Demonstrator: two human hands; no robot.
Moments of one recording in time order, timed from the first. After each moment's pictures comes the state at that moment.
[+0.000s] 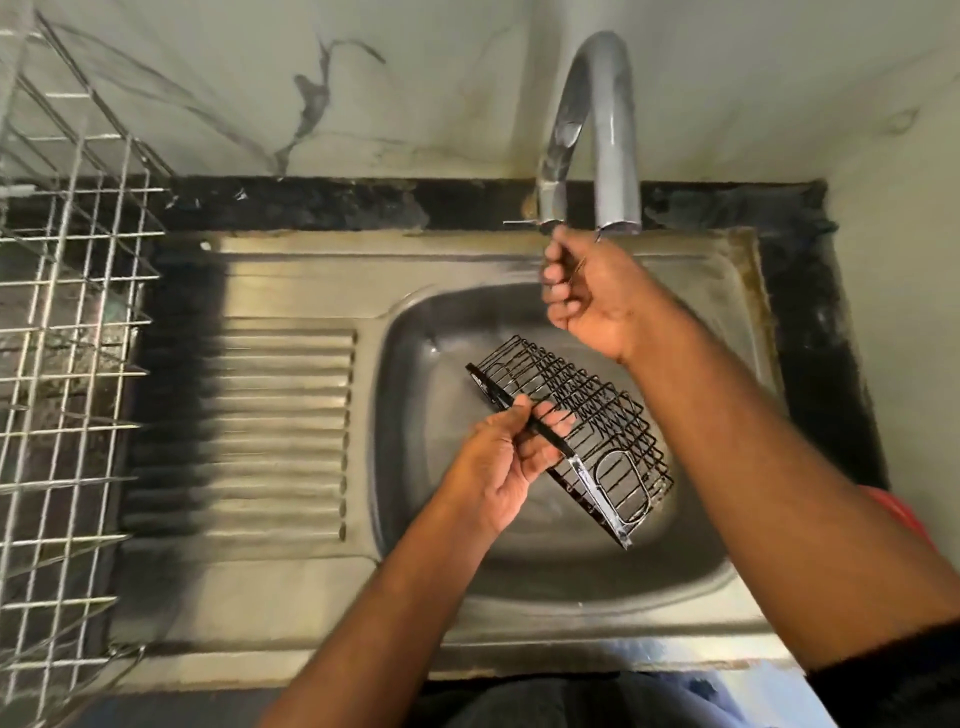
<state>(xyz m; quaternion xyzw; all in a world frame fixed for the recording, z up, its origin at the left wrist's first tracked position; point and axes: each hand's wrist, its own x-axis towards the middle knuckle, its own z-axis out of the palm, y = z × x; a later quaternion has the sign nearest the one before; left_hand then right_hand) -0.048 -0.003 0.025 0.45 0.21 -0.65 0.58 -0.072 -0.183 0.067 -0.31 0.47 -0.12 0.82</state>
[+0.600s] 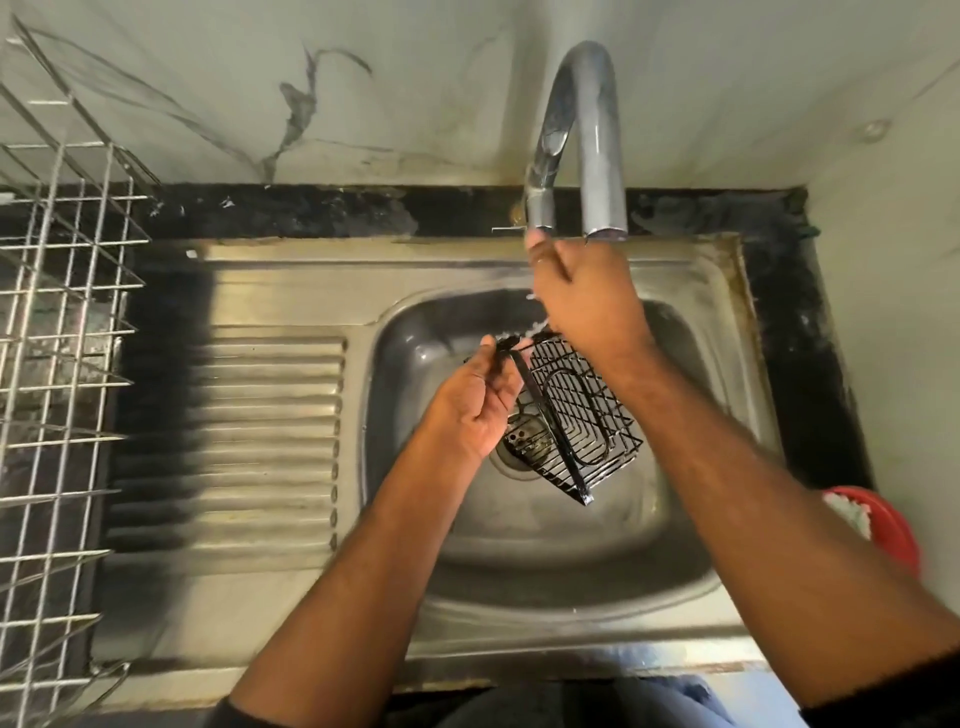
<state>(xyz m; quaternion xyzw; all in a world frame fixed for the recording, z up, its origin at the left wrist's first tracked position) -0.004 -0.050 -0.001 0.41 0.24 -0.60 0.65 -0.076 -0.152 0.090 -0.75 0.48 -0.16 0.42</state>
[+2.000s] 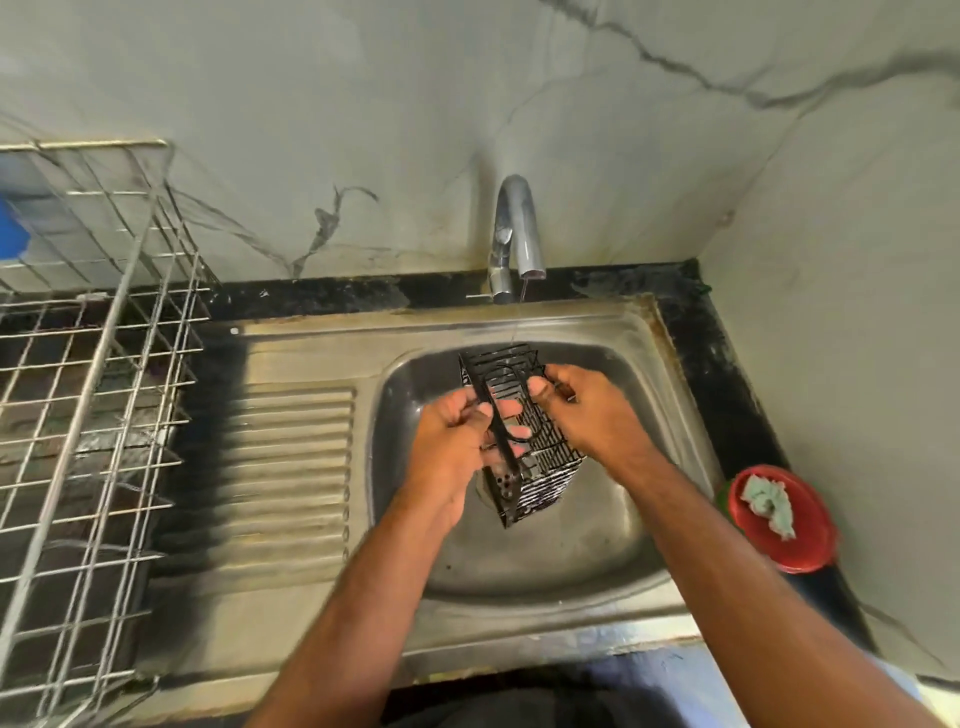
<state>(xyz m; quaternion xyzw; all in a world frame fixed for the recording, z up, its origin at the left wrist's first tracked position) -0.040 0.030 0.113 0.61 -0.15 -0.52 0.58 -0.165 -0.078 0.111 -0.75 0.51 -0.10 0.40</state>
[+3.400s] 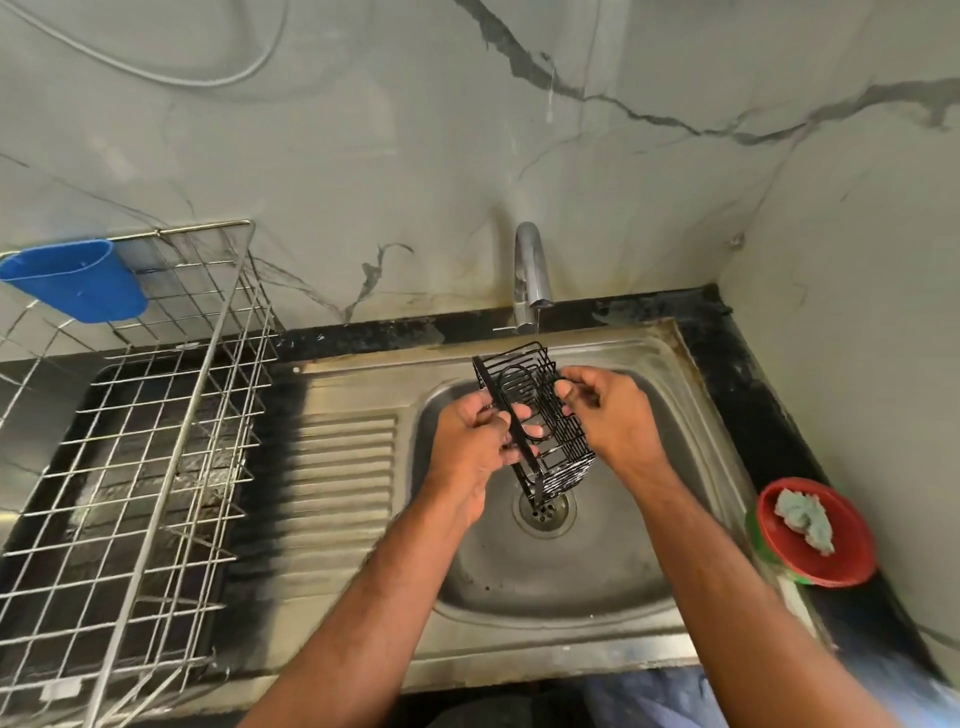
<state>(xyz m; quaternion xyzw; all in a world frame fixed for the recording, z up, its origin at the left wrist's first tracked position) -0.043 0.030 0.136 0.64 -0.17 -0.47 0.59 -0.167 -0.079 0.109 -0.73 0.50 -0.23 0.40</state>
